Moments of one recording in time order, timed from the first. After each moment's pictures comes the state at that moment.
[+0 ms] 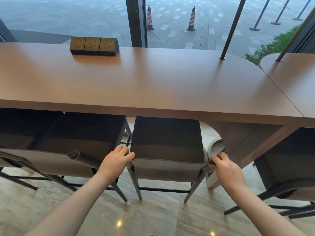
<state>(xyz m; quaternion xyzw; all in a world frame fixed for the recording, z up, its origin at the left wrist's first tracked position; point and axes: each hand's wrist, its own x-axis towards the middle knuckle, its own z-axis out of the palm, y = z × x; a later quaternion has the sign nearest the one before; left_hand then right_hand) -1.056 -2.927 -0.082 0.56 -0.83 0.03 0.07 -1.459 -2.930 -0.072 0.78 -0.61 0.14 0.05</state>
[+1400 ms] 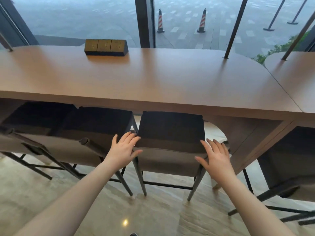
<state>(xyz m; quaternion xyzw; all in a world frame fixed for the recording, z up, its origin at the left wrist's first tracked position) -1.076 -2.910 -0.064 0.66 -0.75 -0.05 0.00 -1.450 -2.926 -0.077 0.78 -0.61 0.10 -0.05</state>
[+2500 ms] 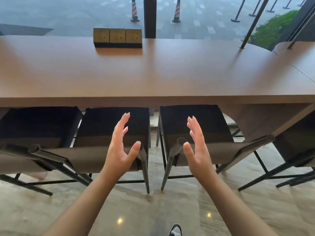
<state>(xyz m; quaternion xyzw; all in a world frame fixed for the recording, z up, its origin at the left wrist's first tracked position) -0.860 -2.871 -0.005 0.48 -0.67 -0.26 0.51 -1.102 -2.858 0.000 0.64 -0.52 0.48 -0.31</state>
